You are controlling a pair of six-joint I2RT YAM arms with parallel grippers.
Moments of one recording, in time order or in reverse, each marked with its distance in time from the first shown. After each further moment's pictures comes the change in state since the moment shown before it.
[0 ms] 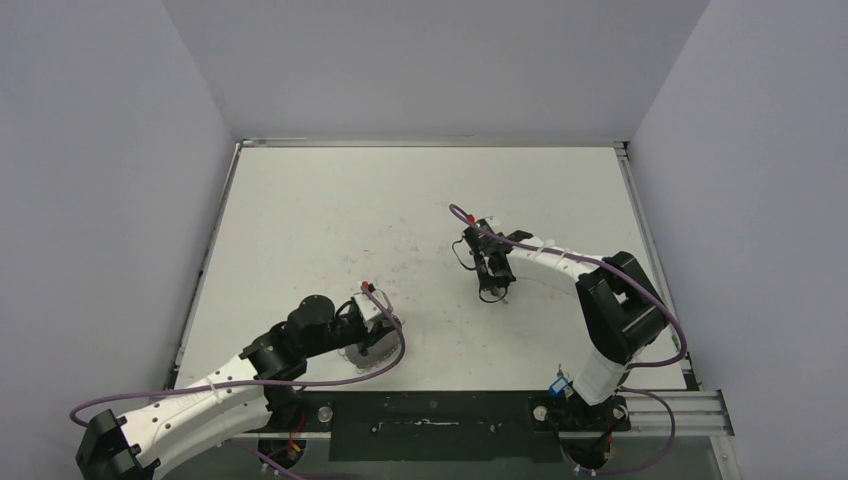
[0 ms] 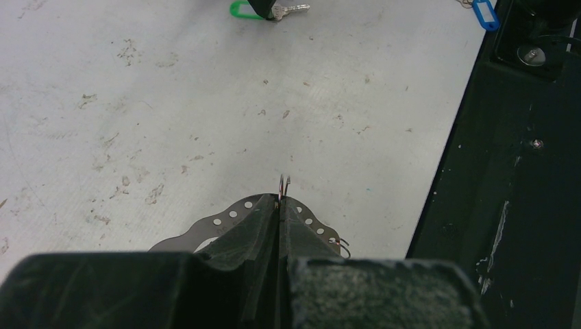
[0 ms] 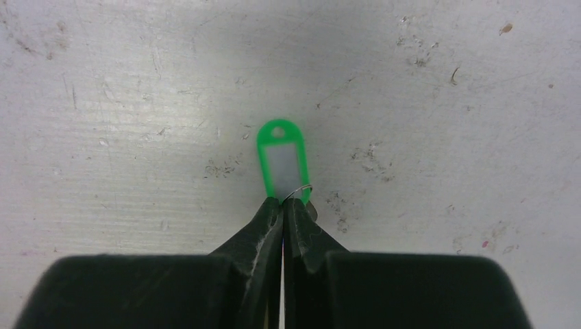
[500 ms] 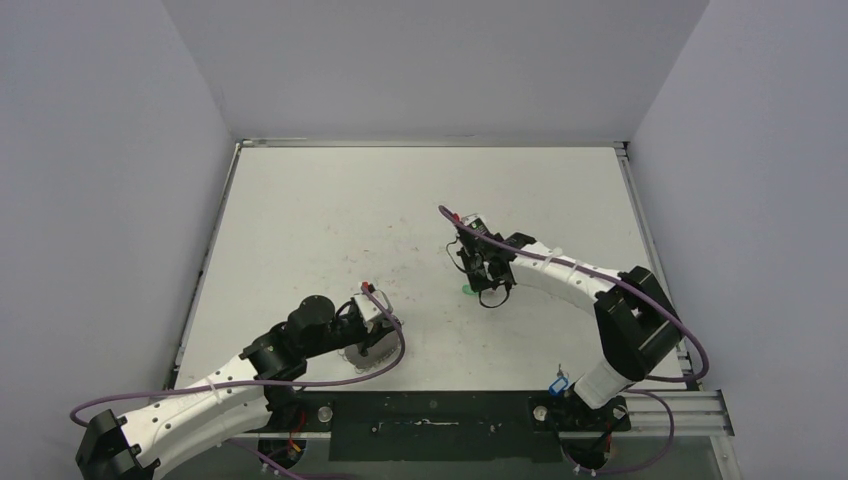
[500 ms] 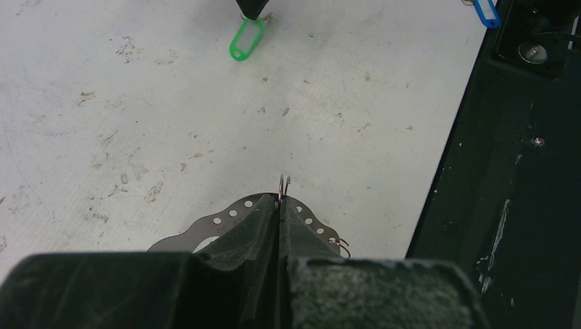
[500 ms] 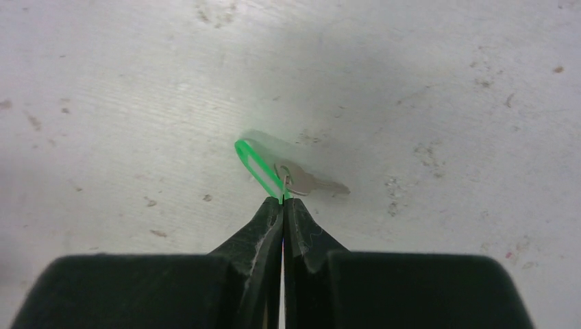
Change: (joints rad) left arm 0.000 -0.002 -0.005 -0.002 -0.001 0.000; right arm 0.069 -0.097 0.014 -0.016 -0.066 -0.058
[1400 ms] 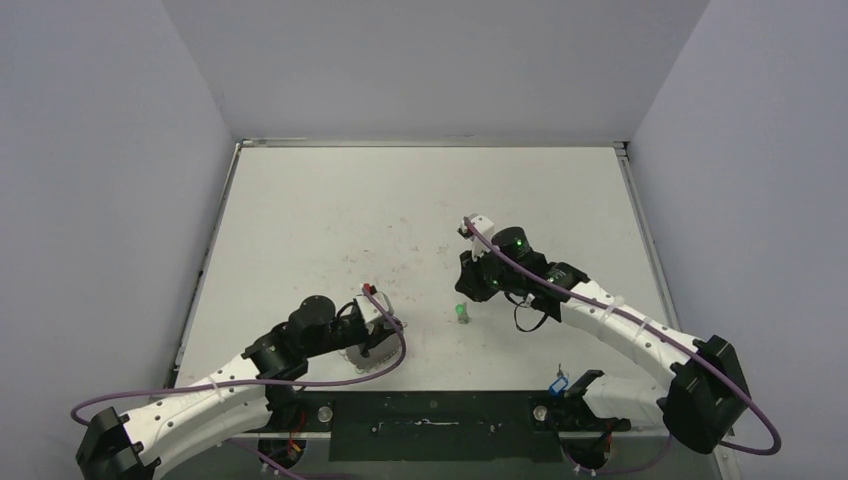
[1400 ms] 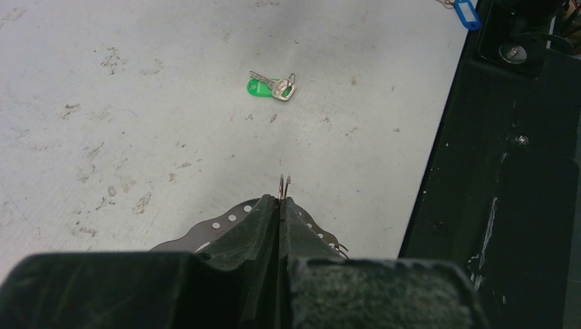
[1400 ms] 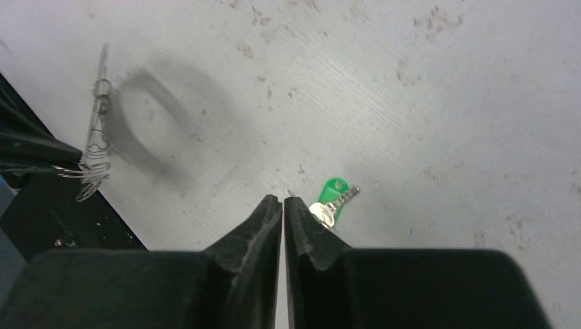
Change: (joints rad) left arm 0.000 0.012 -0.011 0.039 0.040 0.002; right arm 0.007 -0.449 -0.224 0.266 -0.467 -0.149
